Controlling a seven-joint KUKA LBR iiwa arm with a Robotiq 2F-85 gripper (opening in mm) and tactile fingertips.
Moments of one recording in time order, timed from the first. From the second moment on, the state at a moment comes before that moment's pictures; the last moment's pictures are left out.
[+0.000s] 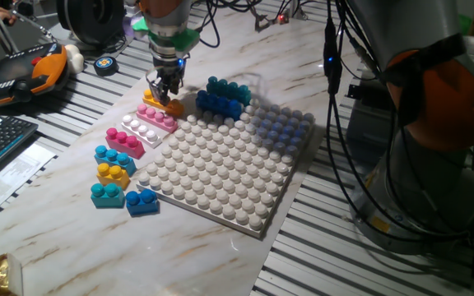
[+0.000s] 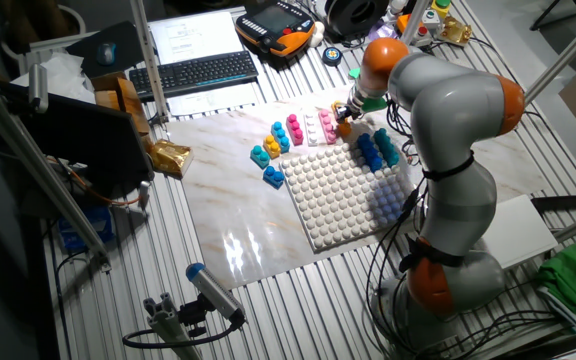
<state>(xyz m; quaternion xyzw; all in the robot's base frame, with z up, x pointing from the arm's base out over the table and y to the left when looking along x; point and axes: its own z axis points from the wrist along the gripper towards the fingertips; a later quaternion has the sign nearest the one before) 0.658 -0.077 0.050 0.01 1.00 0.00 0.10</state>
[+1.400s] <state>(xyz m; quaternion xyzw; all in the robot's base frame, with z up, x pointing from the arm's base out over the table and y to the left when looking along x) 0.652 -0.069 0.040 0.01 1.00 0.01 0.08</state>
